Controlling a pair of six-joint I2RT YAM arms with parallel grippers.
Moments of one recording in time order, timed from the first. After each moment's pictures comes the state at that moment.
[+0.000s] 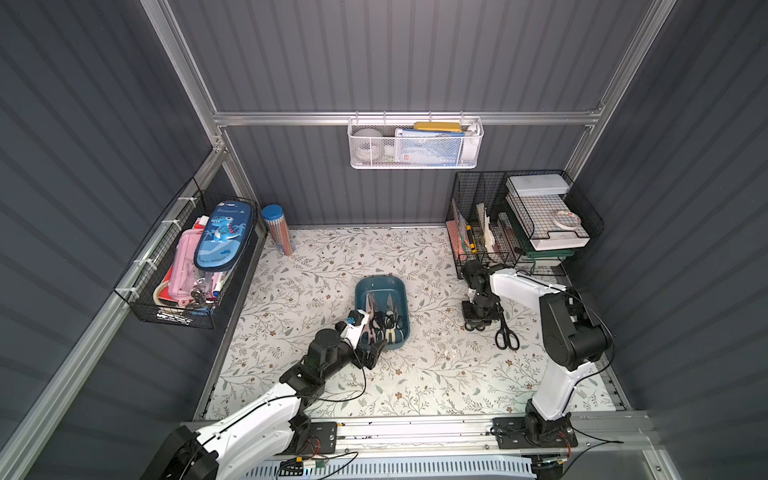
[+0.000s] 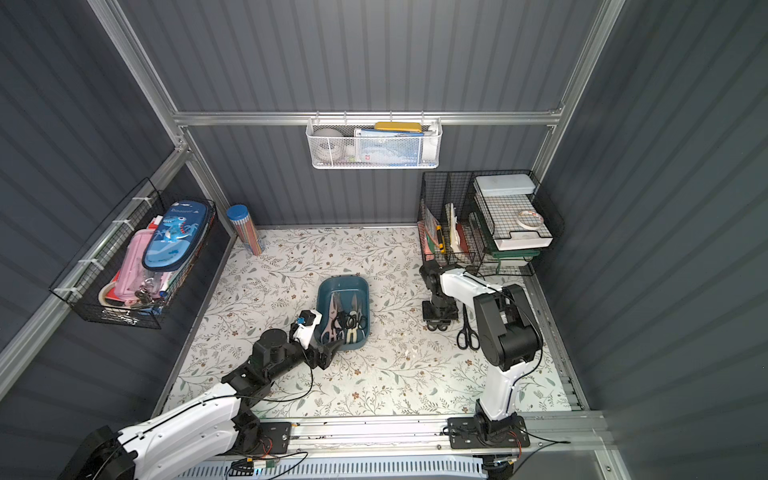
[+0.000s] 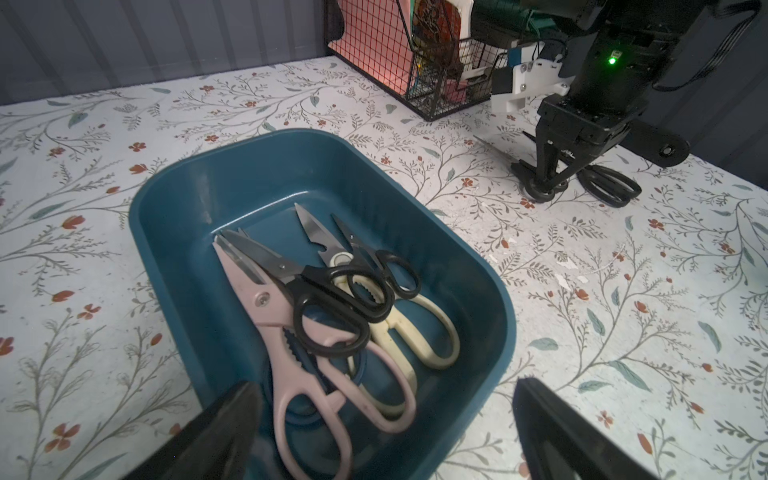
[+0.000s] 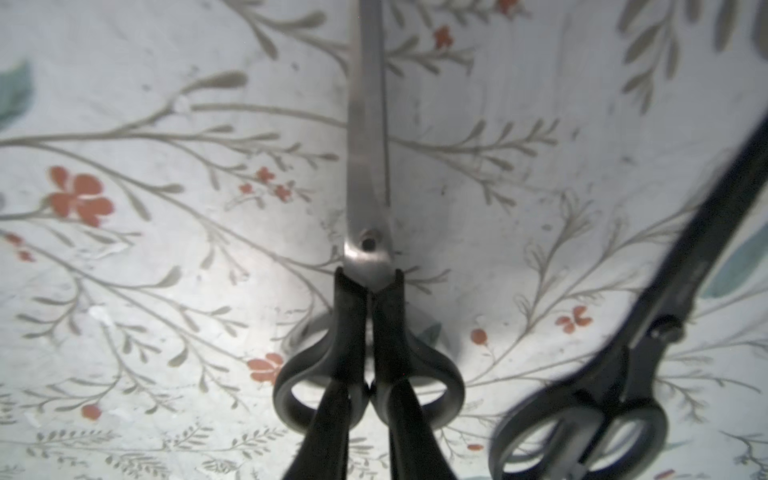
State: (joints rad) left arm -0.64 0.84 0.19 0.28 0.14 -0.04; right arm 0.34 1.83 1.21 -0.95 0.02 0.35
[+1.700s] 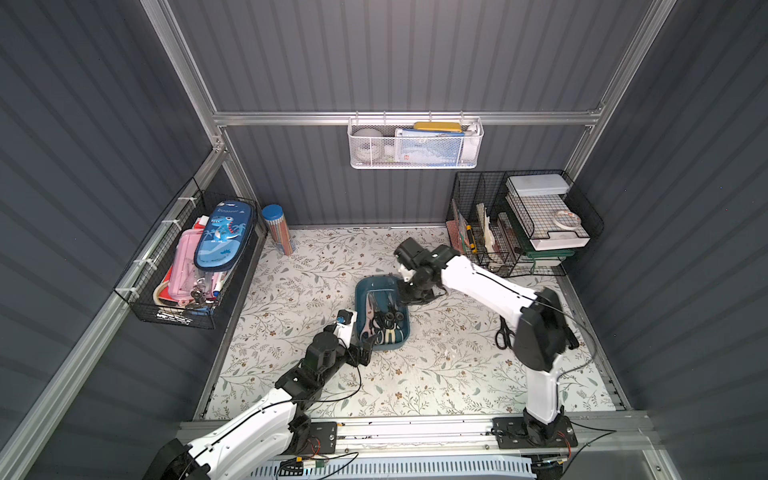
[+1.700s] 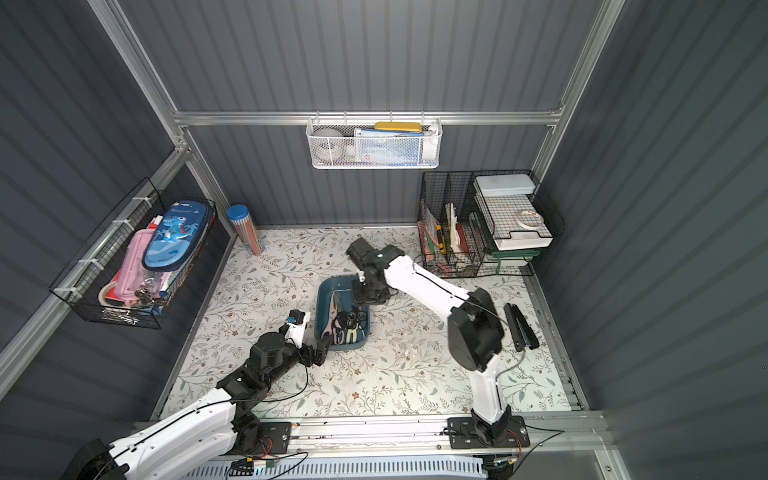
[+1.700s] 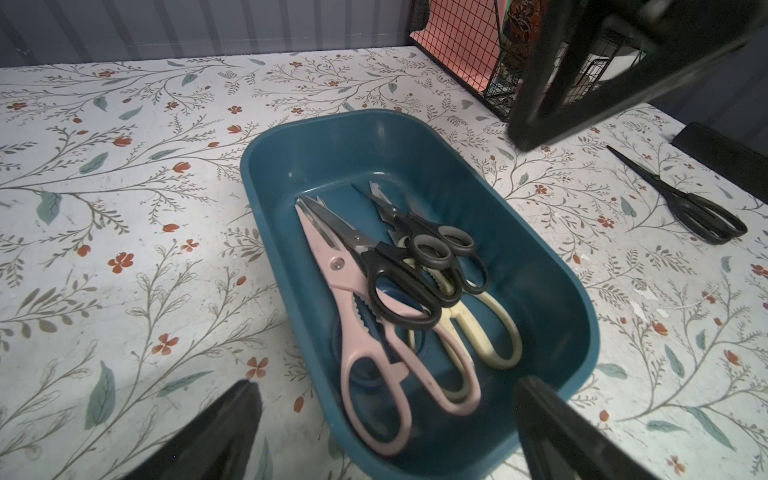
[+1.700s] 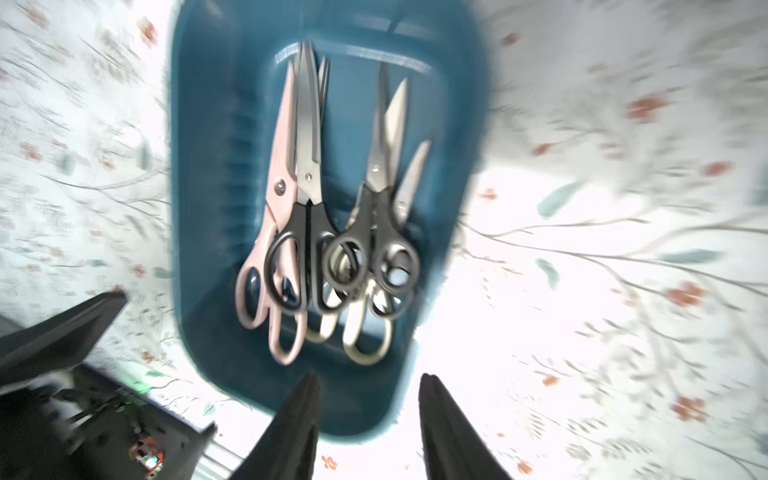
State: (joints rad) left arm -0.64 0.79 0.18 0.18 -0.03 -0.13; right arm 0.68 1.86 1.67 -1.01 -0.13 0.51
